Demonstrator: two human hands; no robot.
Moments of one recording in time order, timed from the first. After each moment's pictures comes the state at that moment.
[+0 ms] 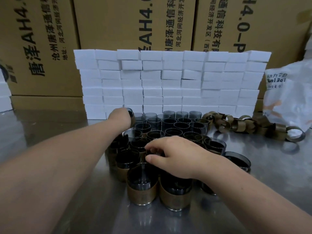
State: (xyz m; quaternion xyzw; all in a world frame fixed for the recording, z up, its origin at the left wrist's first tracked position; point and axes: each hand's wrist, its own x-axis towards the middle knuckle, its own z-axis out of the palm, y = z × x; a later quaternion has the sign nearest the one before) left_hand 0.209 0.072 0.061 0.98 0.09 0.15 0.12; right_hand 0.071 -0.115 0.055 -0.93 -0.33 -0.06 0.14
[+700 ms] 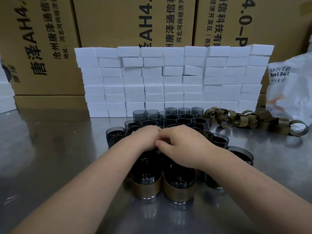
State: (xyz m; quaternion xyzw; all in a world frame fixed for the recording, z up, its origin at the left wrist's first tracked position) left_hand 0.143 0.009 0.041 0.99 -0.08 0.01 0.14; right_hand 0.075 -0.117 0.057 -0.93 -0.31 -0.15 0.16
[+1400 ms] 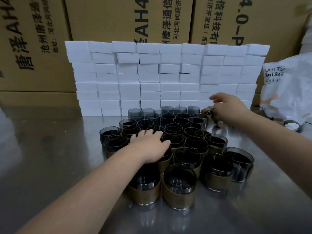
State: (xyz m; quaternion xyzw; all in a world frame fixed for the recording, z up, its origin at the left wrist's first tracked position) left_hand 0.144 0.005 0.012 0.99 -0.07 0.01 0.09; right_hand 0.182 -0.228 0.080 -0.91 -0.03 -0.21 0.36
